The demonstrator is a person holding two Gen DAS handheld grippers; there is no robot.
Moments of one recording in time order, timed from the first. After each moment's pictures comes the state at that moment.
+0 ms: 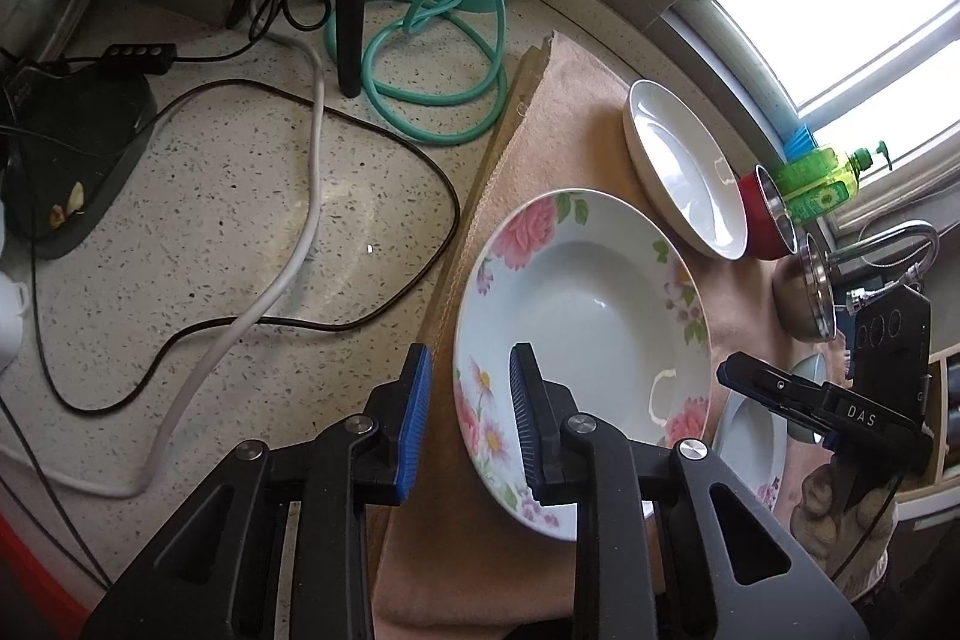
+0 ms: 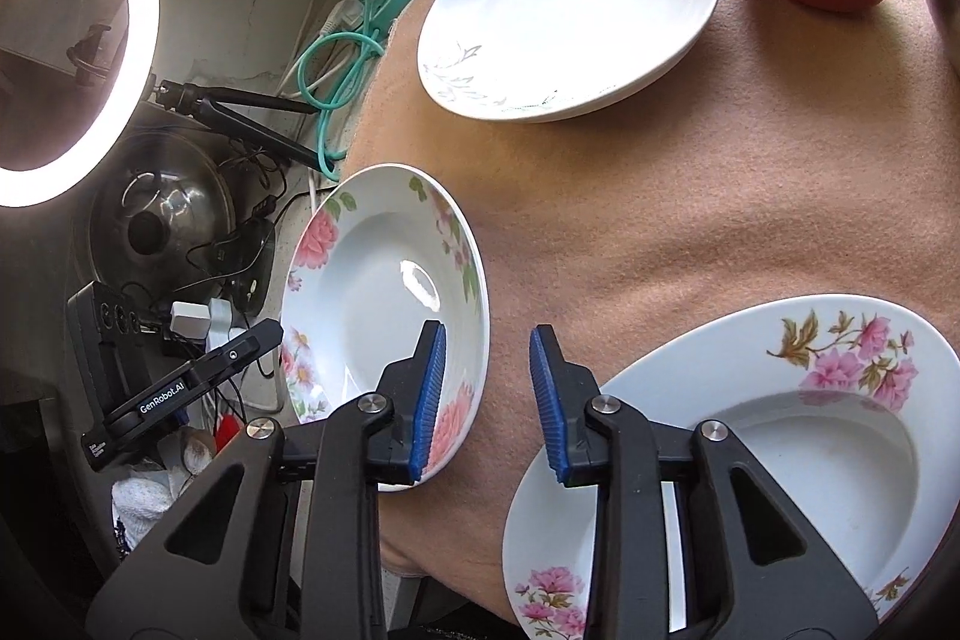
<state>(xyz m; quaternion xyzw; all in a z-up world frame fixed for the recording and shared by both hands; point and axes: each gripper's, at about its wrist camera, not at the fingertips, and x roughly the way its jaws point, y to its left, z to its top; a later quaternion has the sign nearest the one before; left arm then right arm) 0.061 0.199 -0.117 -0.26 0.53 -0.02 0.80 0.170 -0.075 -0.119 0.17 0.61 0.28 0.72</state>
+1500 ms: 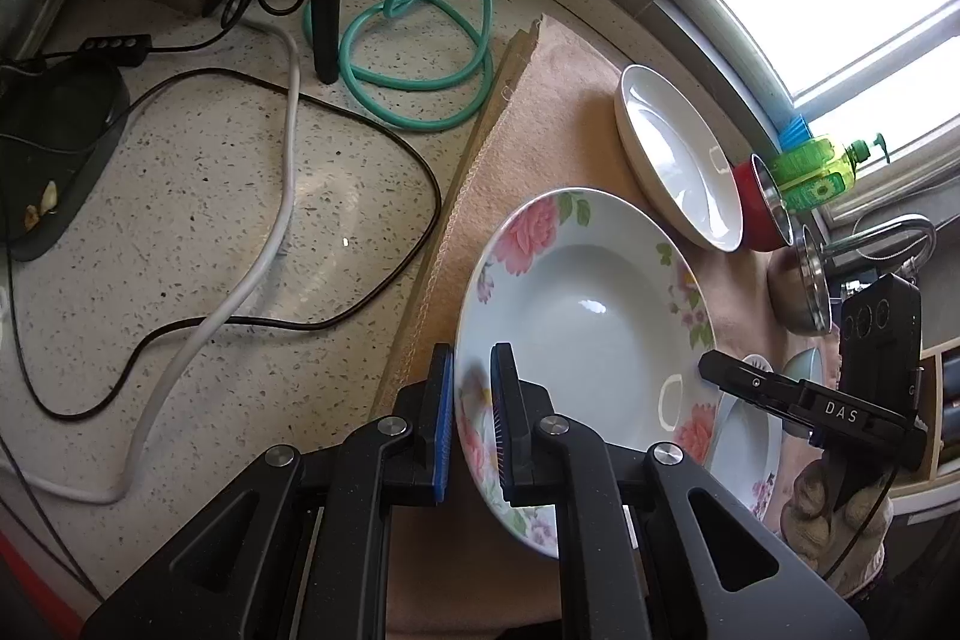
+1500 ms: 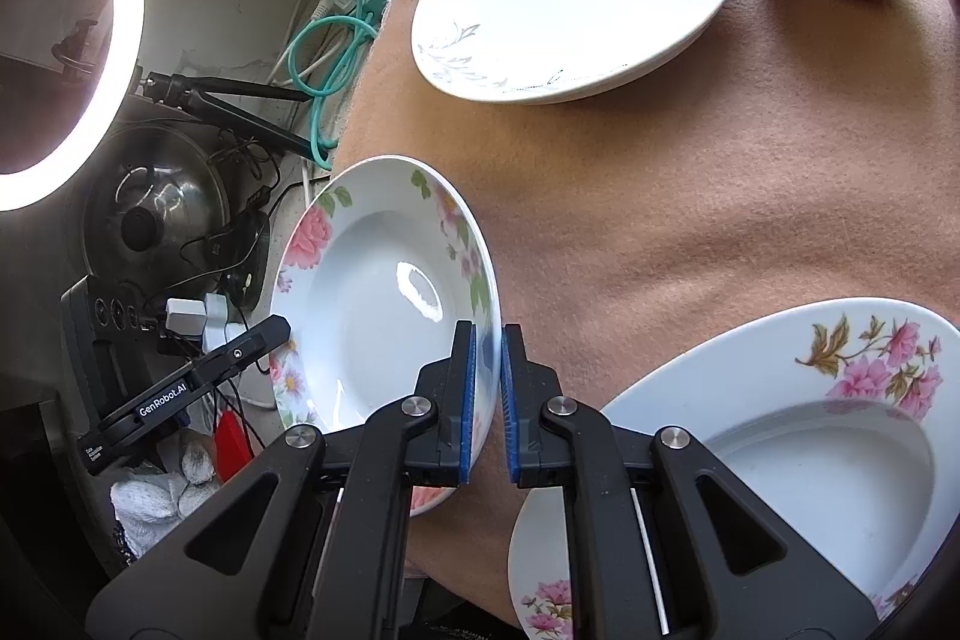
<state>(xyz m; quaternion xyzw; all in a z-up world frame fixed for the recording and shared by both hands) 0.068 0.193 -0.122 -0.26 0.54 -0.03 0.80 0.173 -0.066 -0.125 0.17 0.62 0.28 0.71</state>
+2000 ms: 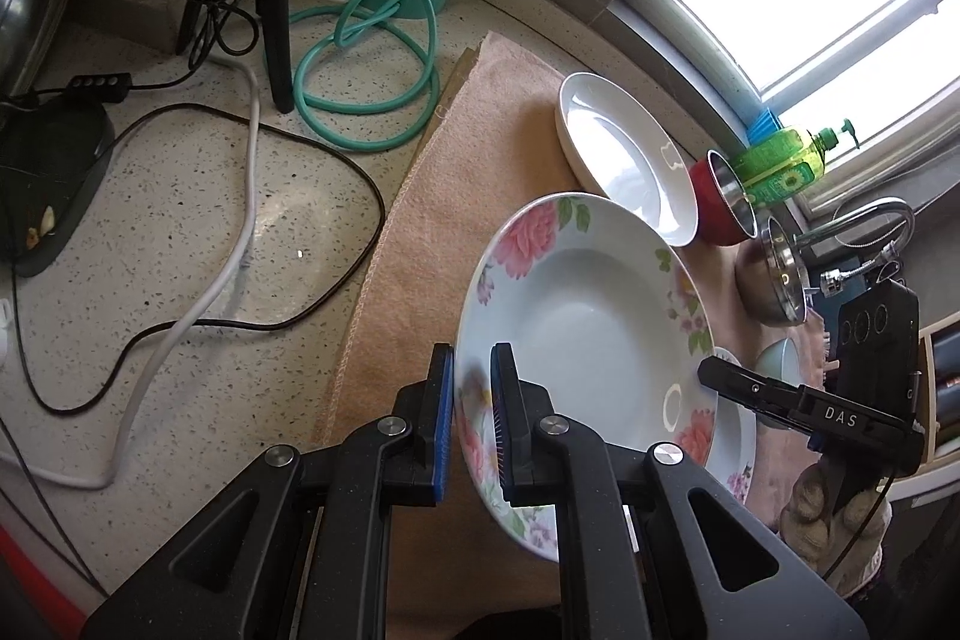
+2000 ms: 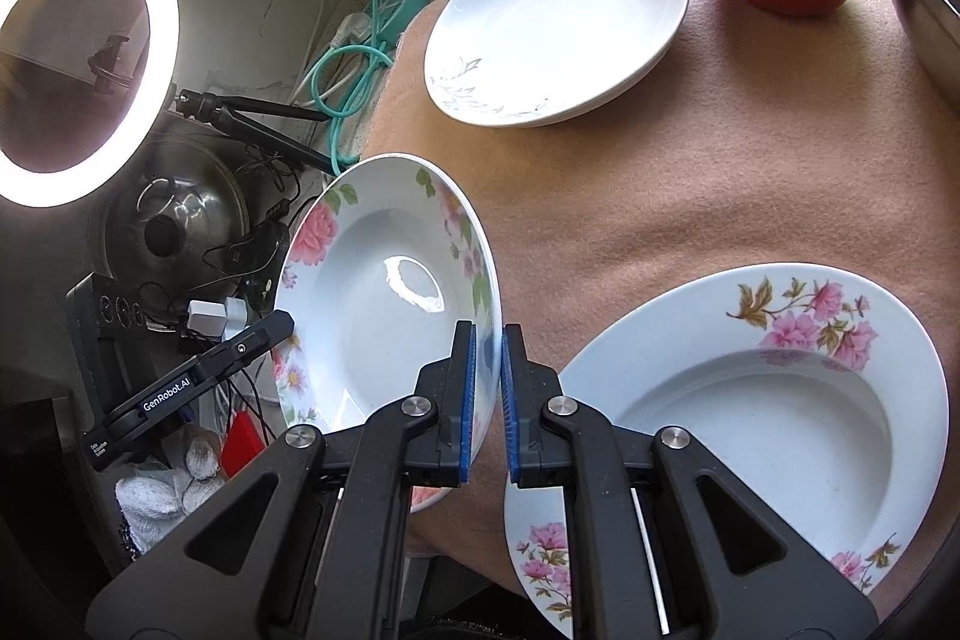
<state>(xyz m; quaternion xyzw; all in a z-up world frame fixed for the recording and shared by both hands) 0.062 0.173 -0.095 -0.25 0.52 -0.05 0.81 0.160 -0.099 -0.100 0.18 0.60 0.28 0.73</state>
